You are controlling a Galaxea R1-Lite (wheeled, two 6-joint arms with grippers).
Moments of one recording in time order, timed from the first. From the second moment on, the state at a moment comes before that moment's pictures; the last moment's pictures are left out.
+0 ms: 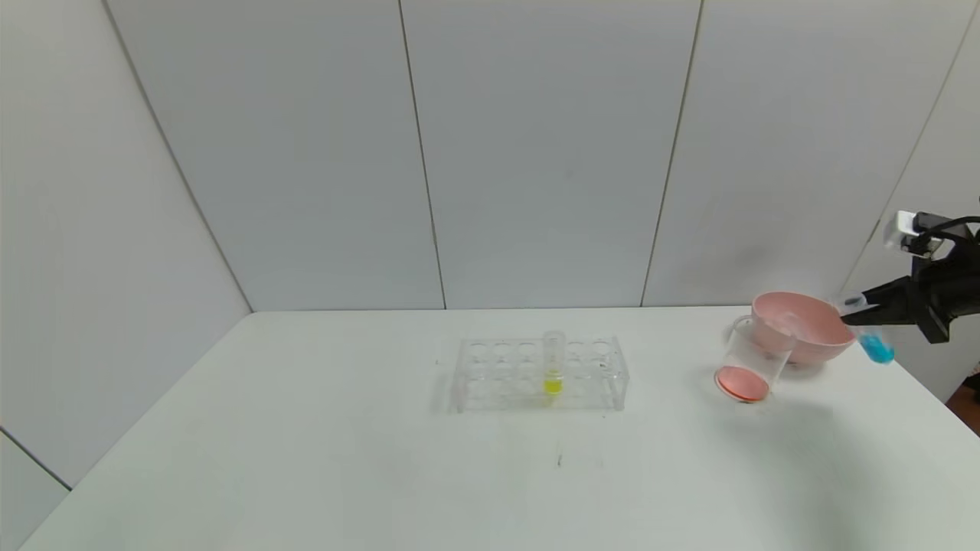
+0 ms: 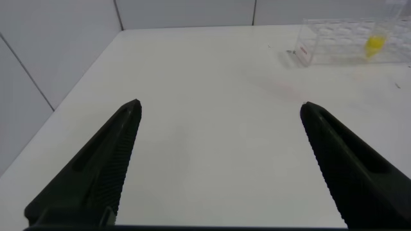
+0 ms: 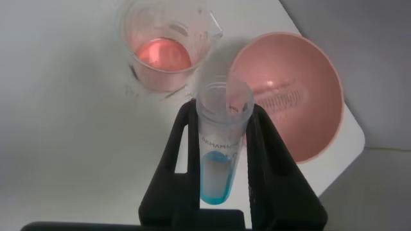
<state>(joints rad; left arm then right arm) 0.00 0.00 0.00 0.00 0.00 0.00 -0.39 2.05 -1.79 0.74 0.70 -1.18</state>
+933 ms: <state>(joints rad) 0.00 0.00 0.00 0.00 0.00 0.00 -0.27 2.09 -1.94 0.84 0.48 -1.23</state>
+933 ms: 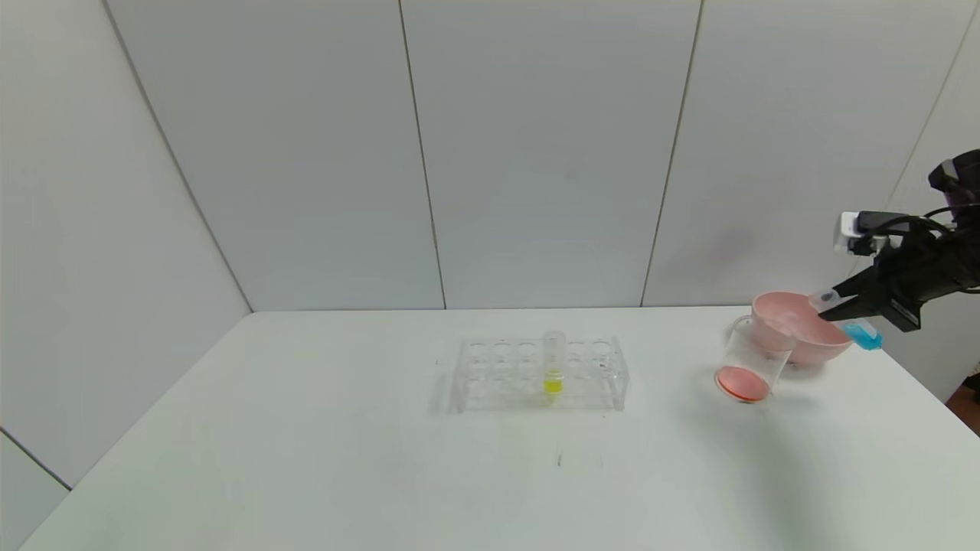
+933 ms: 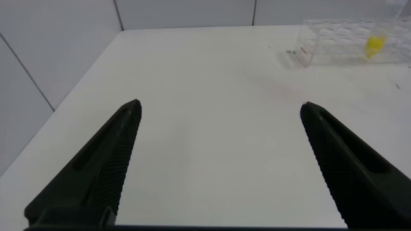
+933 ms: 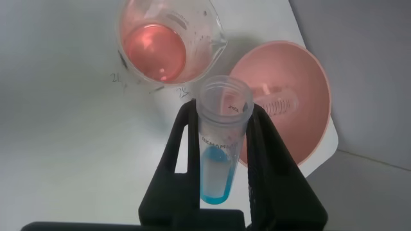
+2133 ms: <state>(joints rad) 0.00 0.00 0.00 0.00 0.00 0.00 -0.04 2.11 -2.00 0.85 0.00 -1.29</state>
